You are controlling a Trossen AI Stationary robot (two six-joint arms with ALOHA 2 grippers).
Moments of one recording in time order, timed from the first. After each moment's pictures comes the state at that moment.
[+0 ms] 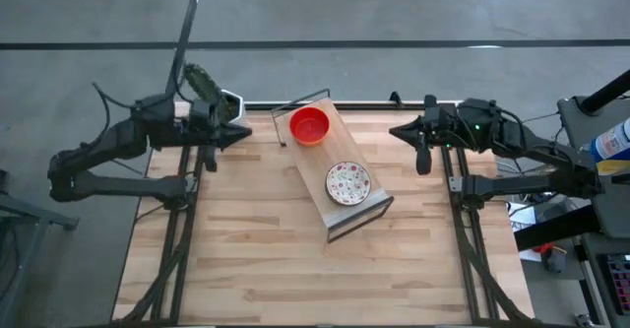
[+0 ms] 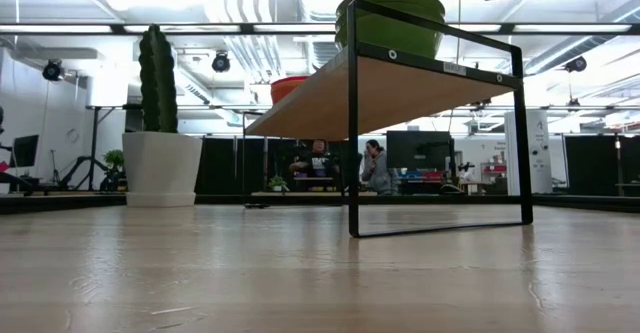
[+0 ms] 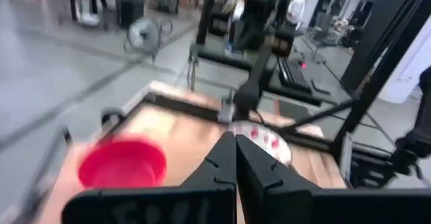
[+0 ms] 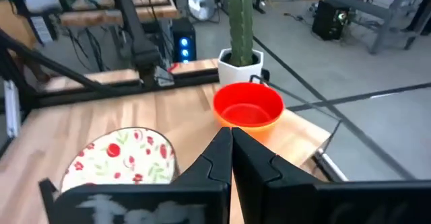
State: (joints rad) left arm 0.26 0.74 1.08 -0.43 0.13 -0.18; right arm -0.24 0.83 1.02 -0.46 -0.01 0.04
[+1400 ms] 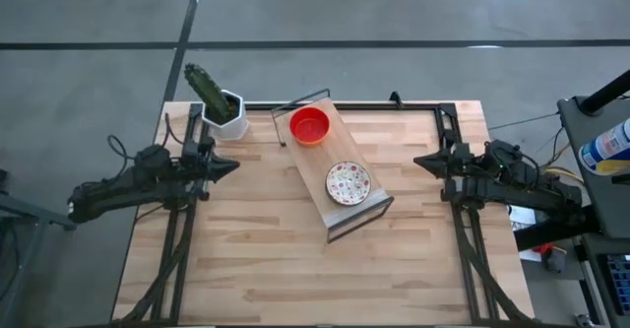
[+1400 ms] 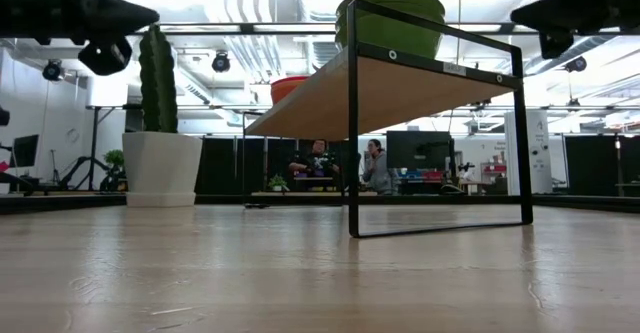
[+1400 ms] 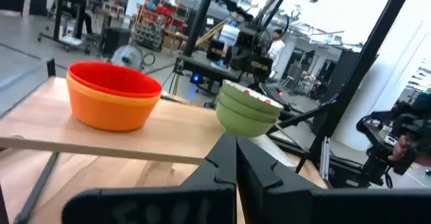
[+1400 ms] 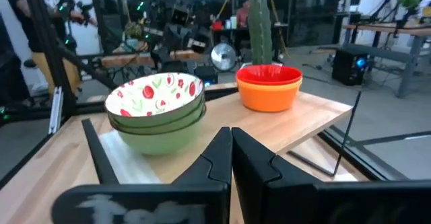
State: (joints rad) left arm 0.23 0.13 0.25 -0.12 0.12 -0.34; right arm -0.24 0.10 0.36 -0.30 -0.10 0.07
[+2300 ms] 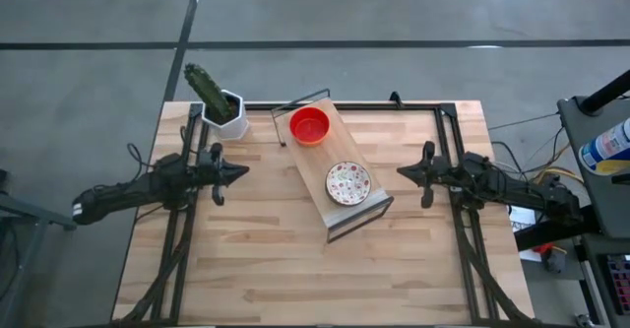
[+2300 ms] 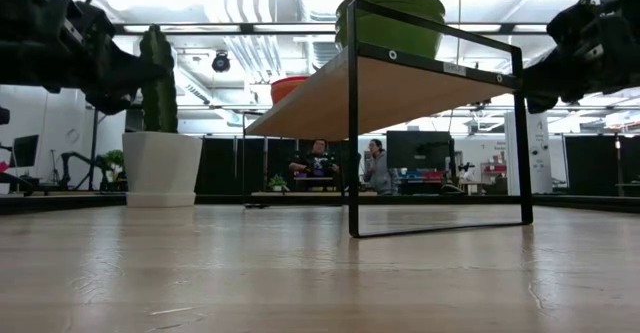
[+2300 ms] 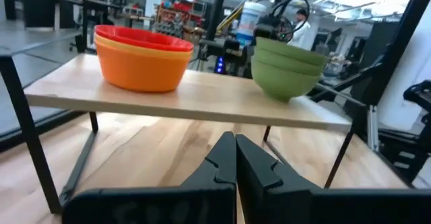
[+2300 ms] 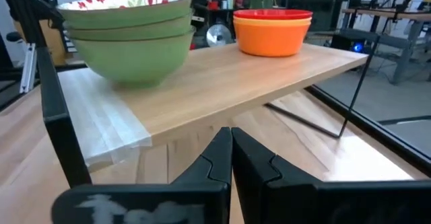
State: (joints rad) left arm 0.23 0.04 0.03 -0.02 0.06 -0.21; right arm -0.24 0.06 0.04 -0.07 -0.08 0.03
